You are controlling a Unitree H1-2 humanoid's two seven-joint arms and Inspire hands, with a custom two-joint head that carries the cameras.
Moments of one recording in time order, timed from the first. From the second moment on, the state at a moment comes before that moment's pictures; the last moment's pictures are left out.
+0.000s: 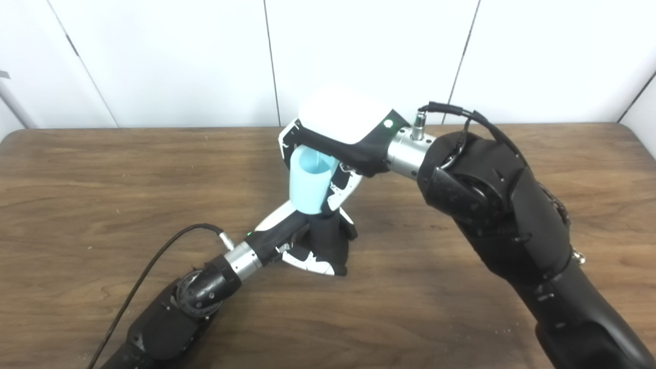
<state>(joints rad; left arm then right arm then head) -0.40 0.20 -0.50 0.31 0.23 -0.33 -0.22 -0.72 -0.41 0.38 -0.42 -0.73 0.02 0.72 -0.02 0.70</state>
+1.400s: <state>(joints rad) -0.39 0.21 -0.50 0.30 0.24 -0.33 -0.22 -0.70 -0.43 0.41 -0.47 -0.74 0.11 0.92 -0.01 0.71</state>
